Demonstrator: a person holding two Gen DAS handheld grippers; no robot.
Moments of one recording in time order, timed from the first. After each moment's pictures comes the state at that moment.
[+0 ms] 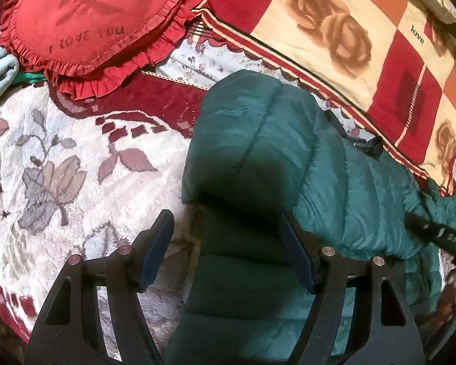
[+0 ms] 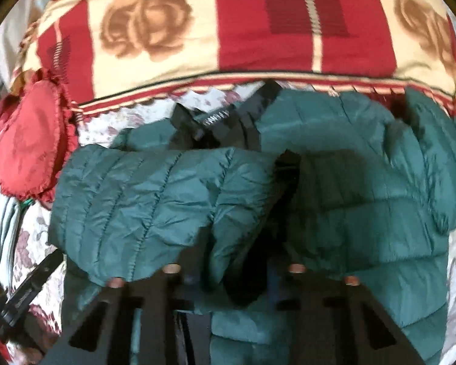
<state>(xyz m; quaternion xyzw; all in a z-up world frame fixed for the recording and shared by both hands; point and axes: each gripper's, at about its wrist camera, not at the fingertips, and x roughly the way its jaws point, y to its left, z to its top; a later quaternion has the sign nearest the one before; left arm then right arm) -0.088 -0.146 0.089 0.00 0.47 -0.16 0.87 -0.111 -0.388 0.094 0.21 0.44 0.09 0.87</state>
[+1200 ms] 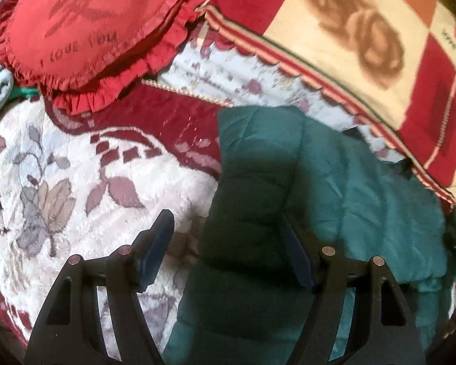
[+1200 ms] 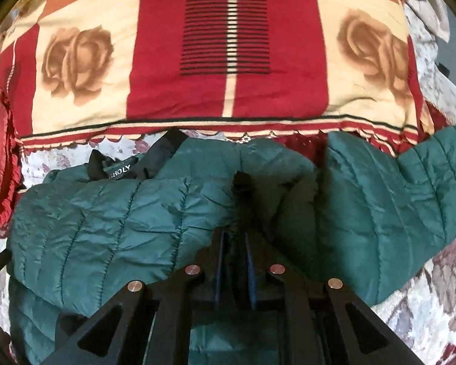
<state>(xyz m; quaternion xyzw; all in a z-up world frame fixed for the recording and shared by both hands) -0.037 -0.182 0.072 0.00 0.48 -0.10 0.87 -0.076 -0.456 0.069 0.14 0.41 -0.04 0.90</state>
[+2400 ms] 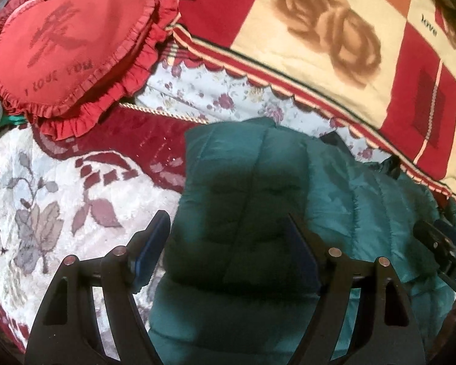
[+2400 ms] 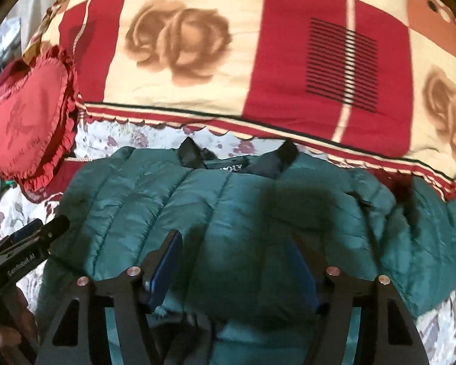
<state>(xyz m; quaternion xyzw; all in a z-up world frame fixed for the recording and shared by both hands) -0.041 -0.216 0.086 0.04 0.45 -0.12 0.88 -0.066 -0.353 0.093 0.09 0.40 0.07 0.91</state>
